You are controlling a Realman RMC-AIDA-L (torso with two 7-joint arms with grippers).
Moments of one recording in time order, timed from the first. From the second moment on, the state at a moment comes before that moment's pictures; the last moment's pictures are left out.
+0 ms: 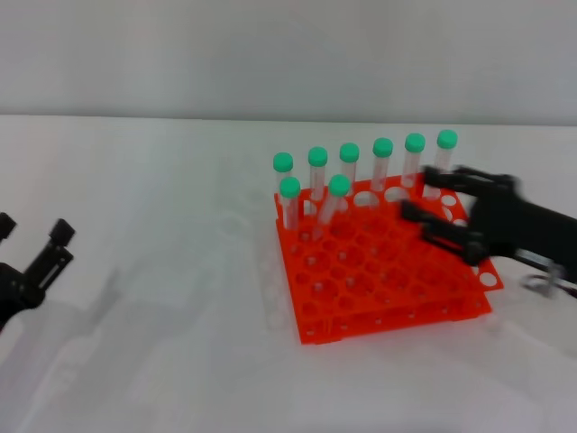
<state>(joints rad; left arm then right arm) -0.26 -2.08 2.84 -0.09 -1.17 1.57 -0.60 0.38 2.01 -1.41 -0.68 -1.02 -1.23 0.97</state>
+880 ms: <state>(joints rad) -0.34 -2.08 2.84 -0.11 -1.32 1.57 -0.57 0.31 2.01 -0.94 -0.23 -0.91 -1.56 0.57</state>
